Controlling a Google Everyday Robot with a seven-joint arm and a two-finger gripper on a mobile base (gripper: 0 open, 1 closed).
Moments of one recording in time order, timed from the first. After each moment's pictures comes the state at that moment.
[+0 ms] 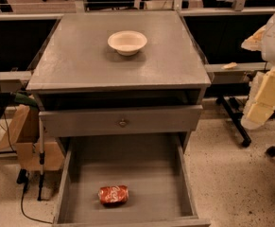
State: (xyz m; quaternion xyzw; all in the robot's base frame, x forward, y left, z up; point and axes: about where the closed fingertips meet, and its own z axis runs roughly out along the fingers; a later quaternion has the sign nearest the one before) arm 0.438 -0.214 0.985 -0.60 0.78 -0.05 0.17
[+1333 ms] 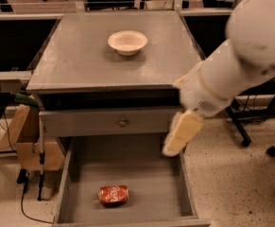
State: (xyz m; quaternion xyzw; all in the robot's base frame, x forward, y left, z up) arm 0.458 -0.096 0.878 -0.62 0.75 0.06 0.23
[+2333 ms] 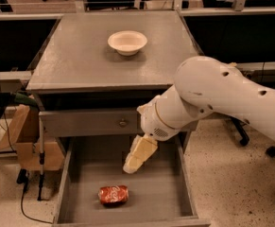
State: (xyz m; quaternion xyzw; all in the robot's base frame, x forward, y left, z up) arm 0.465 0.001 0.786 -0.62 0.73 0.15 0.25
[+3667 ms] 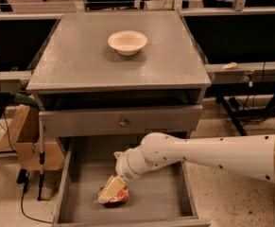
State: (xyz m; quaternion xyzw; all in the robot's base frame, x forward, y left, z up) arm 0.479 0.096 0.545 -0.57 0.73 0.27 0.26
